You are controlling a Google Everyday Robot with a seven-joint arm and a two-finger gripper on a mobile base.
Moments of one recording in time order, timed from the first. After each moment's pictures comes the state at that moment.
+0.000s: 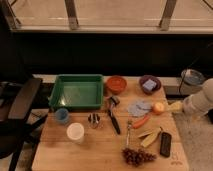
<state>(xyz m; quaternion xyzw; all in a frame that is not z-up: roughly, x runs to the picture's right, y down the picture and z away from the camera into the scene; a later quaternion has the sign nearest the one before) 0.383 0.142 0.718 -0.16 -0.22 -0.53 0.80</state>
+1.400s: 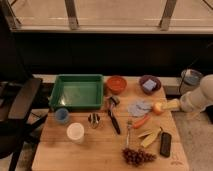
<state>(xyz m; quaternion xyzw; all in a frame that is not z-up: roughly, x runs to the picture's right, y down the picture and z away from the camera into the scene) 0.344 0.123 0.713 -0.14 -0.24 -0.57 0.78</state>
